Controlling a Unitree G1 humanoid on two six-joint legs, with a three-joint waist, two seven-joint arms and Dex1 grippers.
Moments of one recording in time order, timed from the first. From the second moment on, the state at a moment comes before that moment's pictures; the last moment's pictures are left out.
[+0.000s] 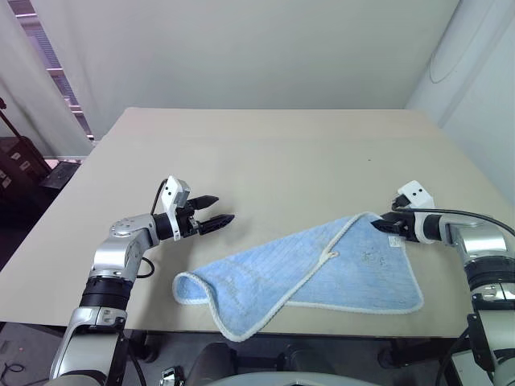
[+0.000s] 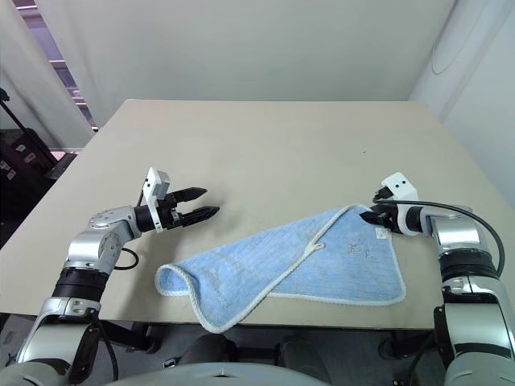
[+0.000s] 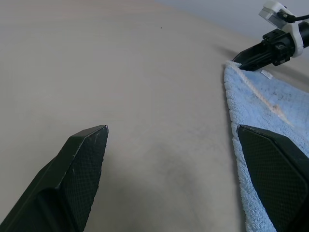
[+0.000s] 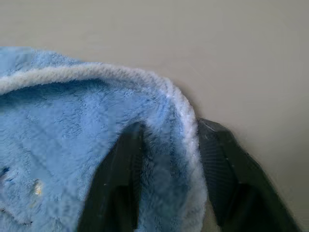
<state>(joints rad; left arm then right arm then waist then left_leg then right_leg) -0.42 0.46 0.02 0.31 -0.41 0.34 -1.06 -0.54 -0.77 0.01 0.67 0.09 0.45 0.98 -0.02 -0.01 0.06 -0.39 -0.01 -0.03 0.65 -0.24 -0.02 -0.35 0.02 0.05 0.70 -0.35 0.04</state>
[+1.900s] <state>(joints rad) -0.64 0.30 -0.51 0.14 -0.20 0.37 -1.24 -0.85 -0.69 -0.23 0.47 0.17 0.54 0.32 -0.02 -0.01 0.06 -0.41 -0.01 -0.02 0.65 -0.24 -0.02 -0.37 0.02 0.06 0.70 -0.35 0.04</state>
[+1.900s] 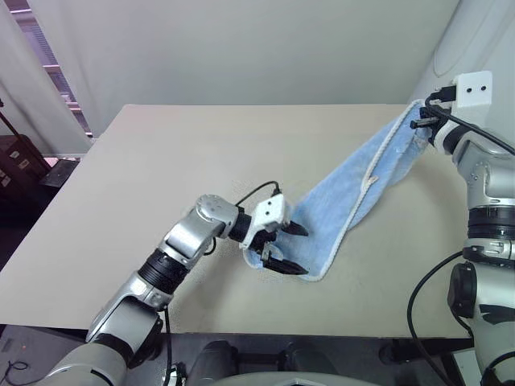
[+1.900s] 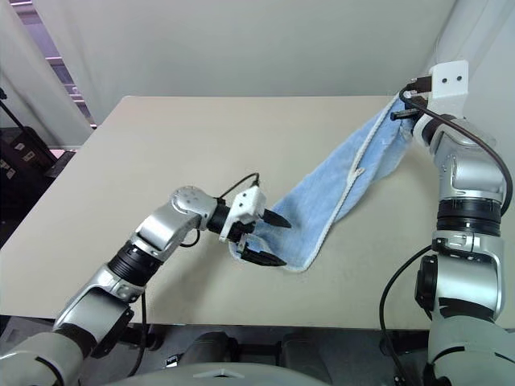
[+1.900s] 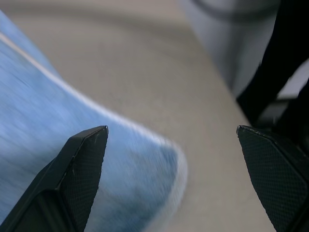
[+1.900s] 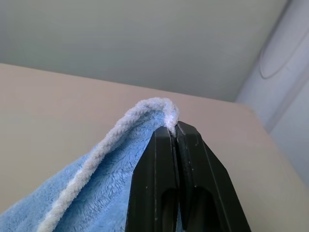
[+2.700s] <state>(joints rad) -0.68 0.19 -0.66 0.35 0.02 0.23 -1.21 -0.83 -0.68 -0.23 0.47 0.17 0.54 0.29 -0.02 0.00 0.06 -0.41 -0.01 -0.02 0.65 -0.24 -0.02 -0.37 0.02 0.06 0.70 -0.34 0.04</state>
